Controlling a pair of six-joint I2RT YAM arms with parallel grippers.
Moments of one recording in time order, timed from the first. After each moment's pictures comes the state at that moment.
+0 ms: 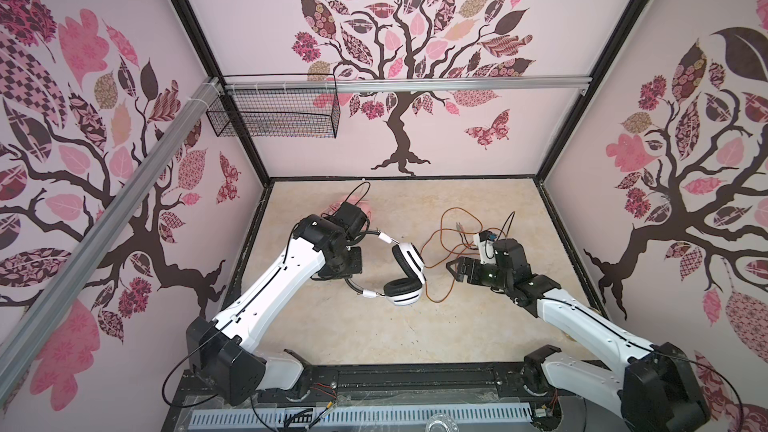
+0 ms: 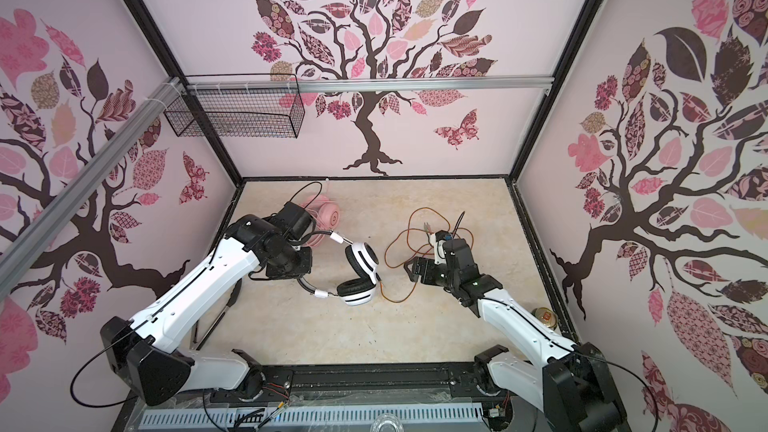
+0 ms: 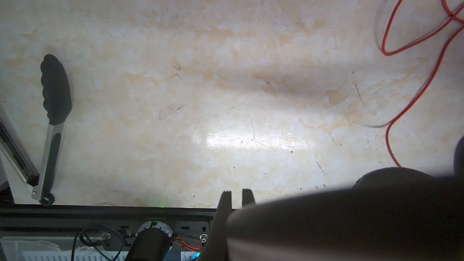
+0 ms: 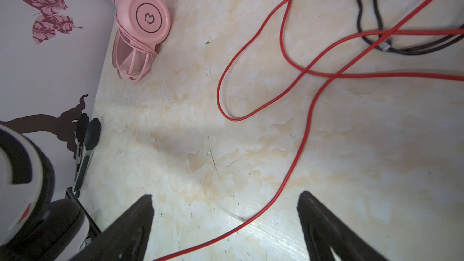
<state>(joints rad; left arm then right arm) -0.54 1.37 1.37 -1.35 -0.07 -0.59 0.38 1.07 0.54 -0.14 -0.33 0.55</state>
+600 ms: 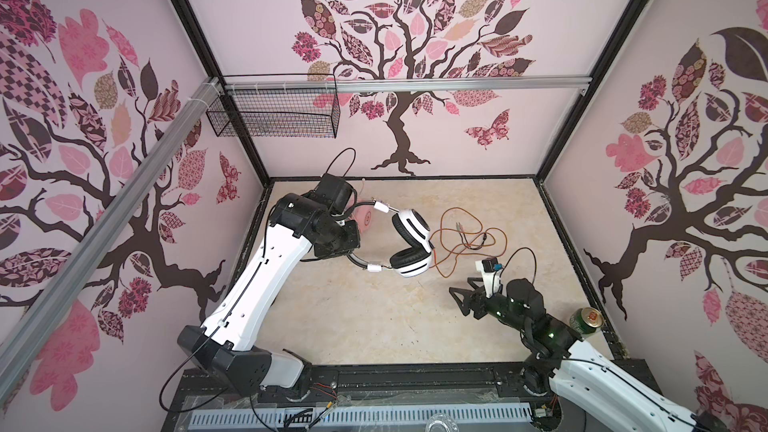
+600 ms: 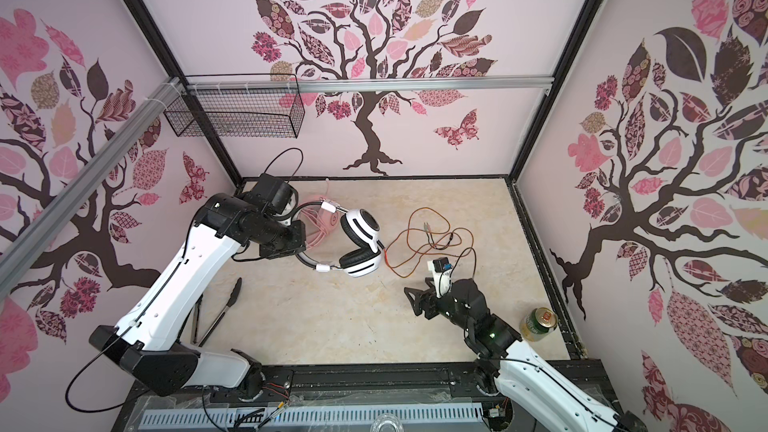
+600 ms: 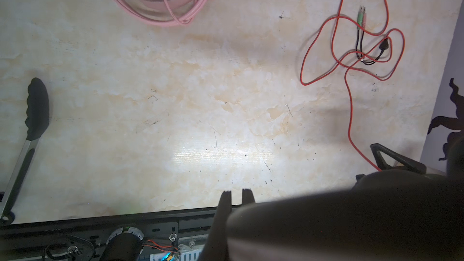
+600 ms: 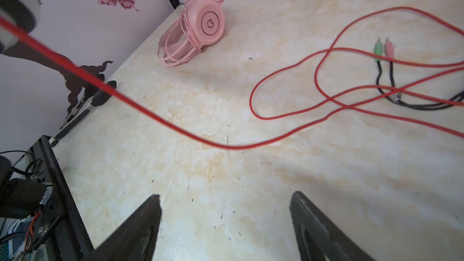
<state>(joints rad) -0.46 1.42 1.71 -1.47 0.05 -0.59 0.61 0.51 0.18 0.00 -0.14 0.32</state>
